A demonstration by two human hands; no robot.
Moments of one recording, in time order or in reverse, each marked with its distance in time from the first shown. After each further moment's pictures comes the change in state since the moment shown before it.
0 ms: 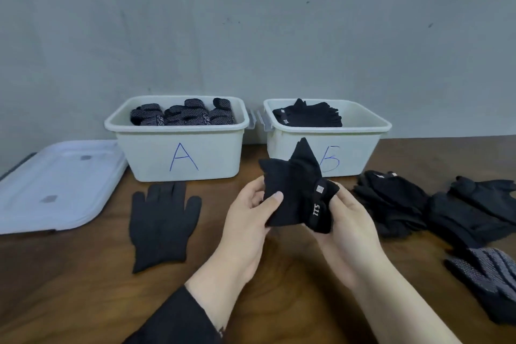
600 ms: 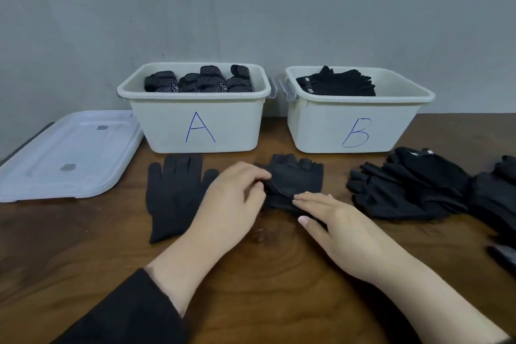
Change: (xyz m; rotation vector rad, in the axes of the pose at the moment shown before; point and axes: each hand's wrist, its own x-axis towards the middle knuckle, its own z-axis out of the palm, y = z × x) left_hand -0.007 0.018 -0.067 1.168 0.052 0.443; right_hand 0.006 0.026 -0.013 -1.510 -0.459 -0.331
